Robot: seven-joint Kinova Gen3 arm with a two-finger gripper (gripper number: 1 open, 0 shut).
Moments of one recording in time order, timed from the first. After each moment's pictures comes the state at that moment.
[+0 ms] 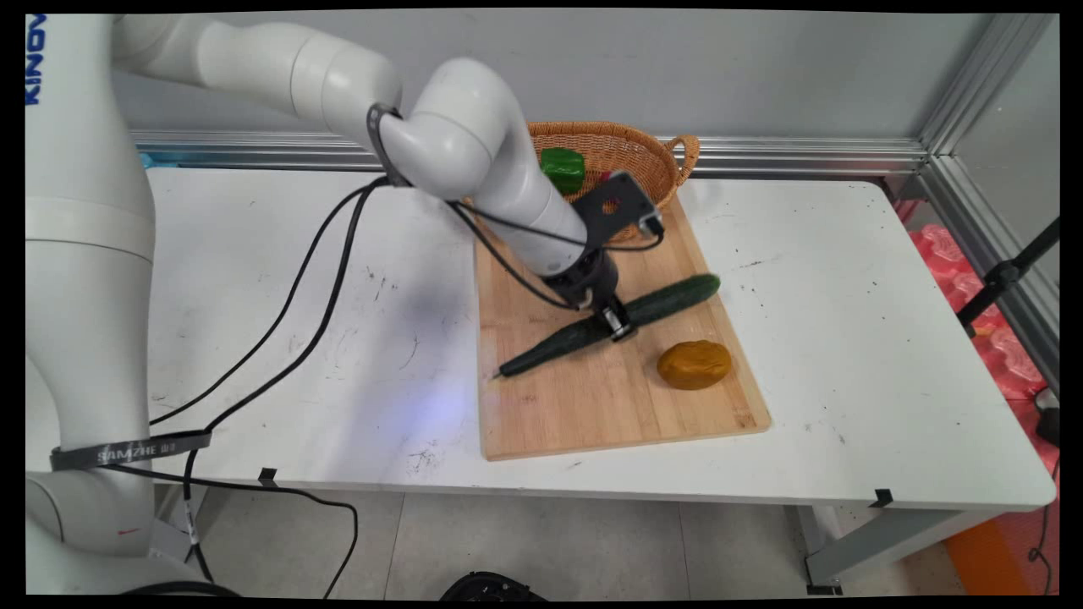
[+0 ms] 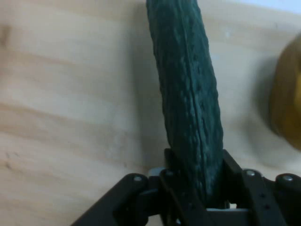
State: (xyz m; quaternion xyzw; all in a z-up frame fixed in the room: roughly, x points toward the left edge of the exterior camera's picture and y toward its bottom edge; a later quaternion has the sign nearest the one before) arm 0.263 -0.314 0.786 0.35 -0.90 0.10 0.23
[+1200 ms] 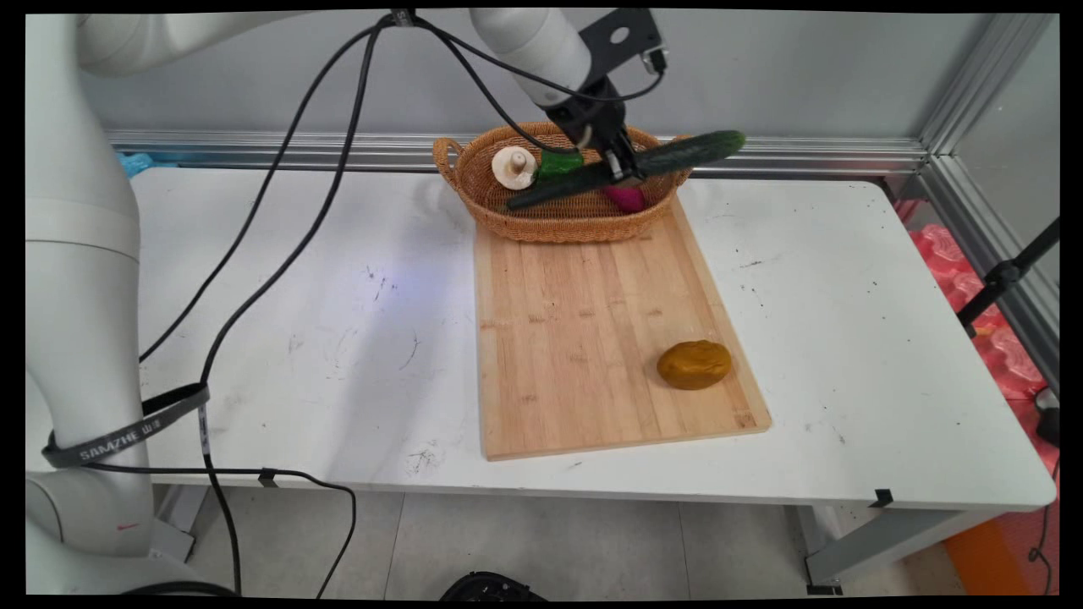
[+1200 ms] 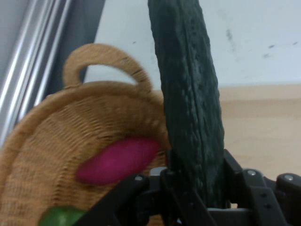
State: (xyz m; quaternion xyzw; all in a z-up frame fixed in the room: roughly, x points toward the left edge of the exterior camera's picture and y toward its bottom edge) arm 0.316 -0.430 0.893 0.24 -0.92 0.20 0.24
